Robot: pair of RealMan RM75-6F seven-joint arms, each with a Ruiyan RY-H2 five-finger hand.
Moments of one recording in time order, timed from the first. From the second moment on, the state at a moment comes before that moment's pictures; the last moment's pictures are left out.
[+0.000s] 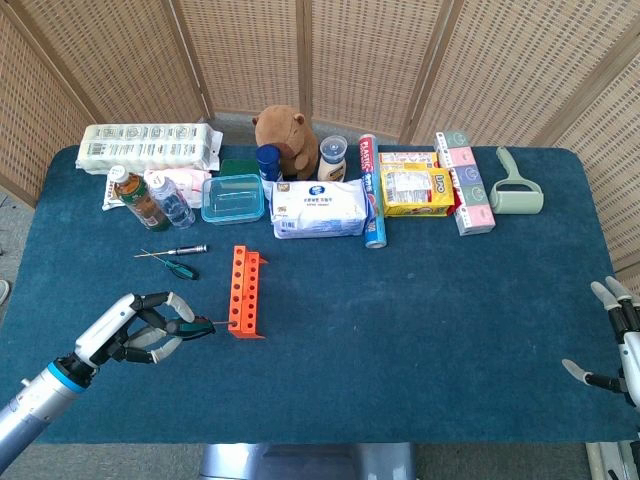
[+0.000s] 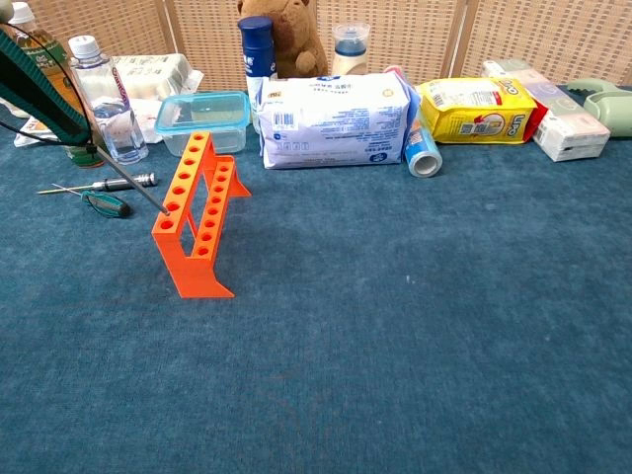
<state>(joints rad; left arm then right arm) -0.50 -0.92 0.07 -1.89 1.74 1.25 -1.04 0.04 -0.95 0.07 -1.67 -1.48 1.48 0.25</state>
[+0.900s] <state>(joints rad) -0.50 -0.93 0.08 -1.88 1.73 1.24 -1.05 0.04 -0.95 0.07 -1.67 -1.48 1.48 0.25</state>
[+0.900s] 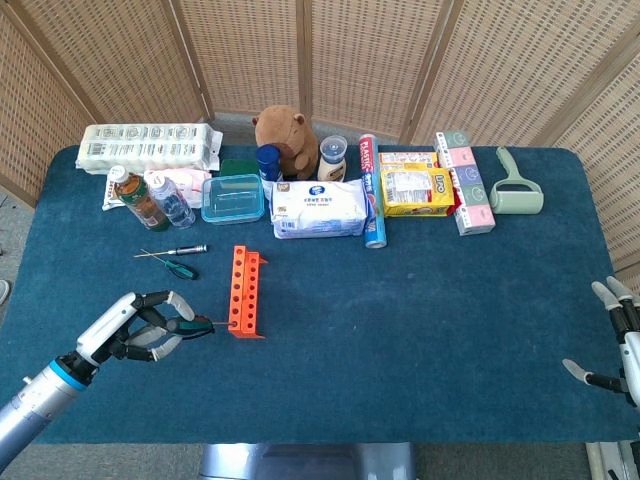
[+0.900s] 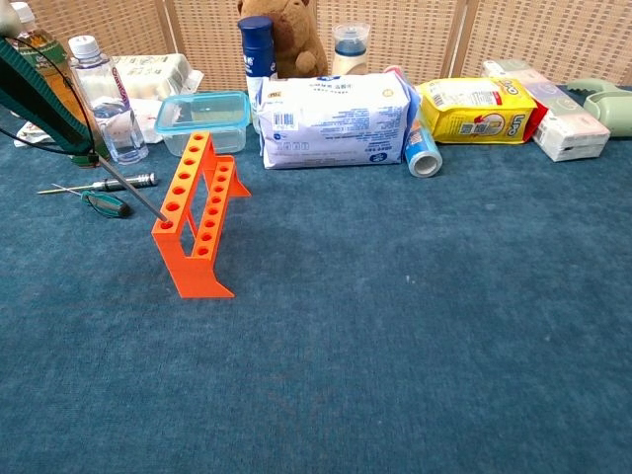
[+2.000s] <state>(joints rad) -0.52 -0.95 0.07 -1.88 1.71 1.21 -1.03 0.04 -0.95 0.08 -1.67 -1.48 1.48 0.27</state>
